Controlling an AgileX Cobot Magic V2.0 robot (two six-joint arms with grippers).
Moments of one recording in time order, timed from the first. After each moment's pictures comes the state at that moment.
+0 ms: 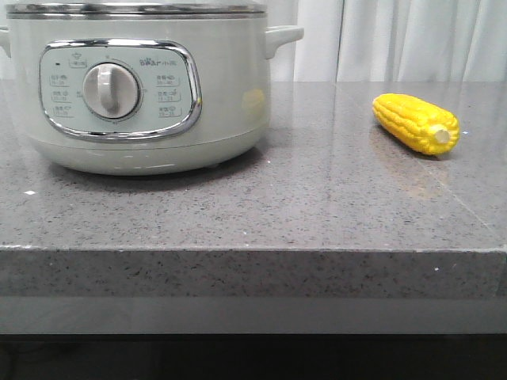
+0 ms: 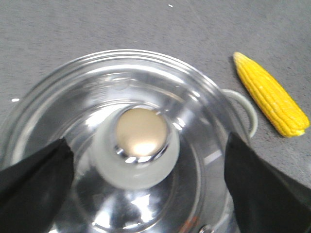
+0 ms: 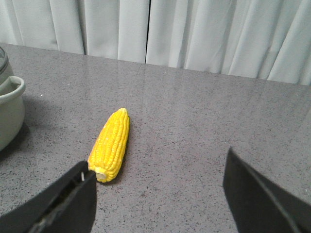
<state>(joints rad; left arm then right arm) -0.36 1.57 -1.77 -0.23 1.01 0.13 -0.04 0.45 -0.64 0.17 0.46 -0.22</state>
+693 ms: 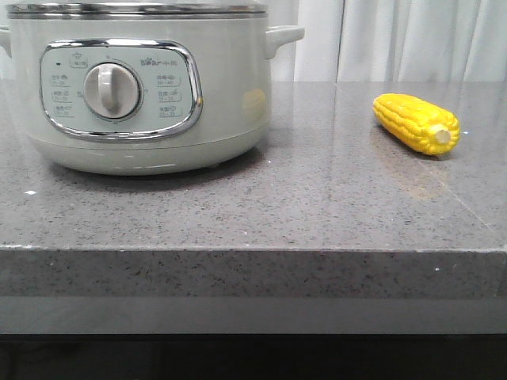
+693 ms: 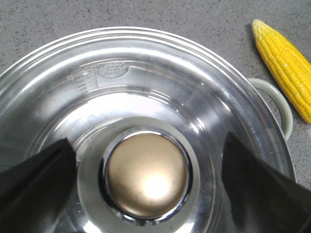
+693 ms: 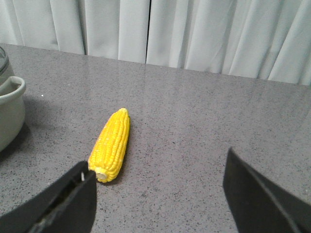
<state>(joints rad) -0.36 1.75 -1.91 -0.22 1.10 0.13 -0.04 0.45 -0.64 0.17 0.46 -0.22</state>
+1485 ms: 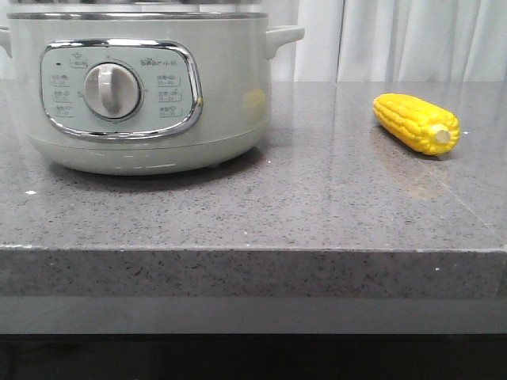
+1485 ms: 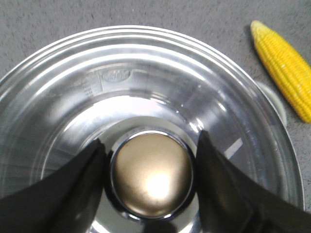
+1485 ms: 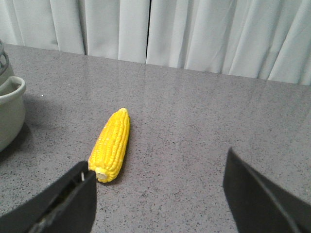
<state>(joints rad) -0.36 1.75 -1.99 -0.20 1.16 0.13 -0.04 0.45 -0.64 0.17 0.46 -0.22</state>
